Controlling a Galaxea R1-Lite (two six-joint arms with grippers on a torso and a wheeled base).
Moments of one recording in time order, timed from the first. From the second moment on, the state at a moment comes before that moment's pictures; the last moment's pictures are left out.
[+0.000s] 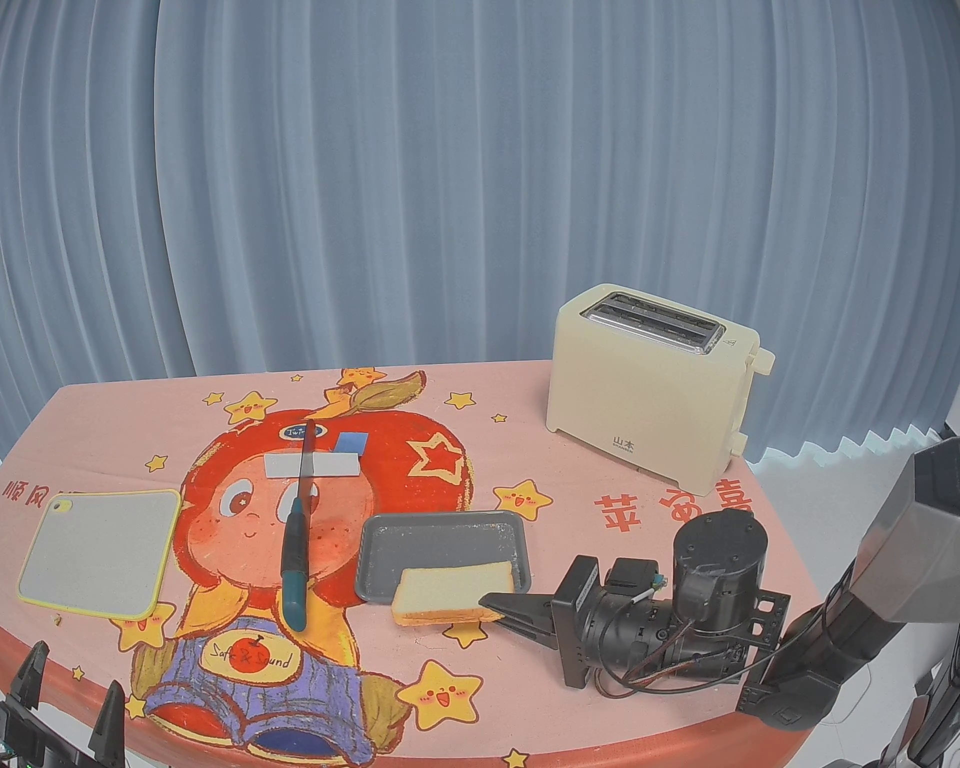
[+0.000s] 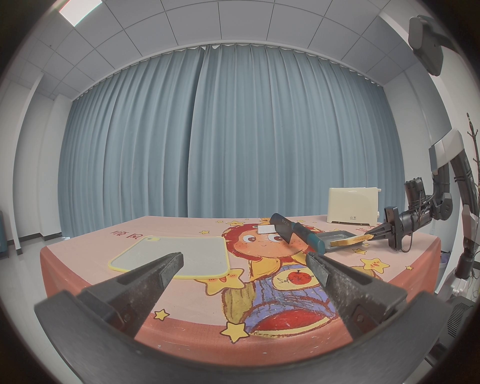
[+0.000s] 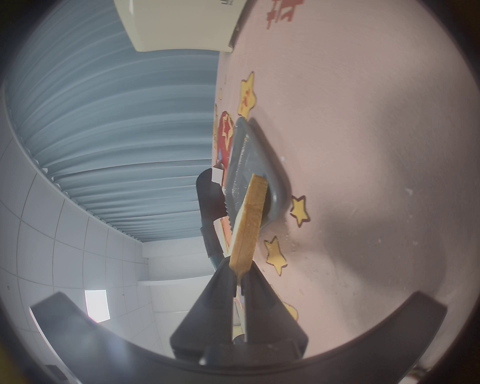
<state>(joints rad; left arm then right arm) -0.01 0.02 -0.02 0.00 0.00 0.00 0.85 2.04 -0.50 -1.24 0.22 1.59</state>
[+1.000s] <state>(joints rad) -0.01 0.02 -0.02 0.00 0.00 0.00 0.87 1.83 -0.43 -1.25 0.21 1.32</state>
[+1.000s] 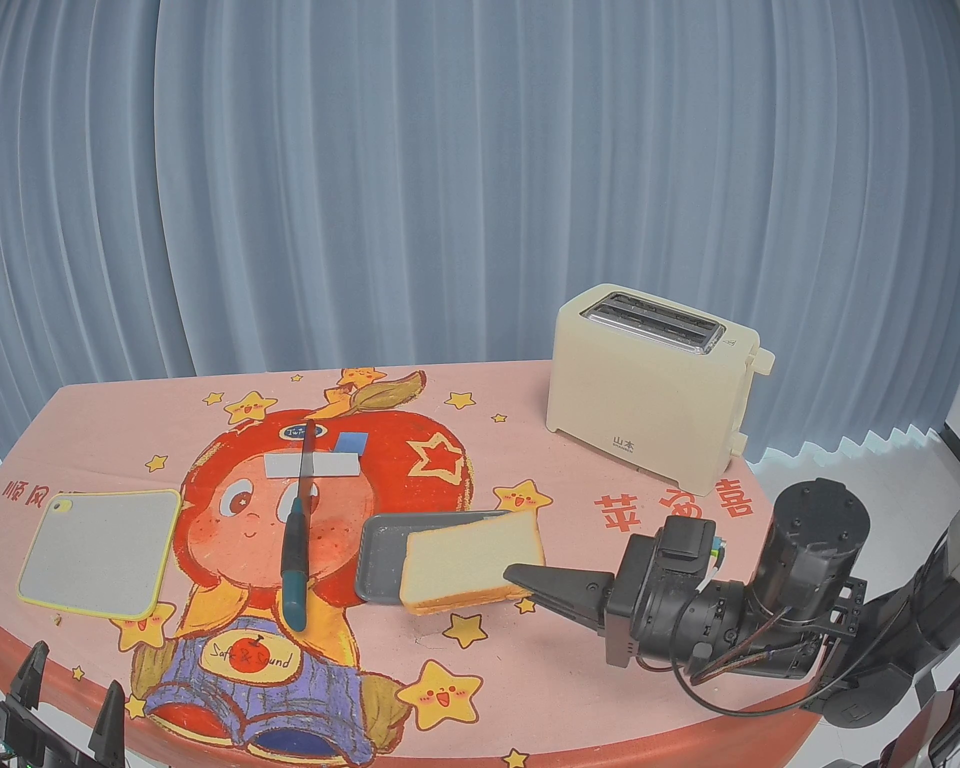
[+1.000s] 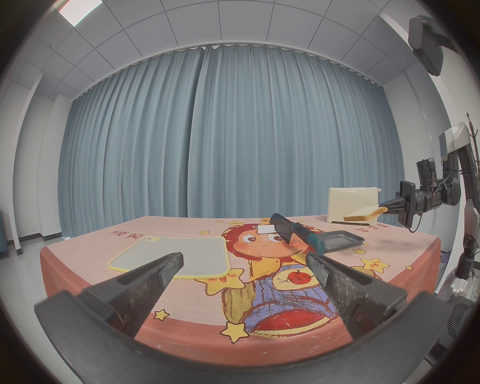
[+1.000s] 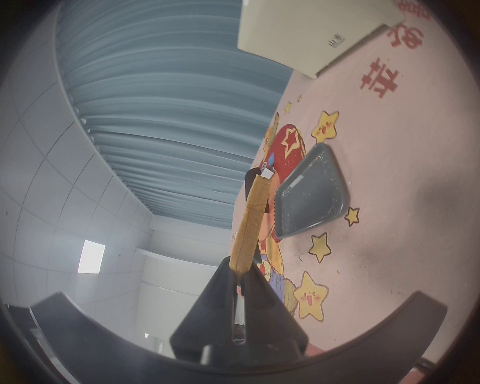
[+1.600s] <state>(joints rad) -0.01 0.02 -0.02 0.00 0.00 0.00 0.86 1.74 -0.39 -1.25 0.15 1.06</state>
